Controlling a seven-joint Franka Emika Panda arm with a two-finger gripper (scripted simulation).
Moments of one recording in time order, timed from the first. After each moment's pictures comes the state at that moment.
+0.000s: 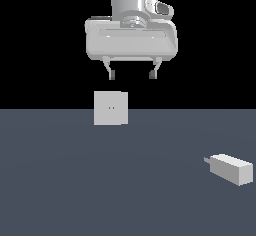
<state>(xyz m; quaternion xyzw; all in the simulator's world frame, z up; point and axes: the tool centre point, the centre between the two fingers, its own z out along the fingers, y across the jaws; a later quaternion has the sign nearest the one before) -0.008 -0.011 0.175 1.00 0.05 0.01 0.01</state>
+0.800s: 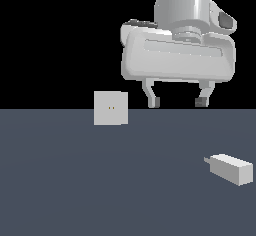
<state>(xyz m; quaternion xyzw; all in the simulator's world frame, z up) -0.076 -0.089 0.110 0.99 0.12 0.02 0.00</state>
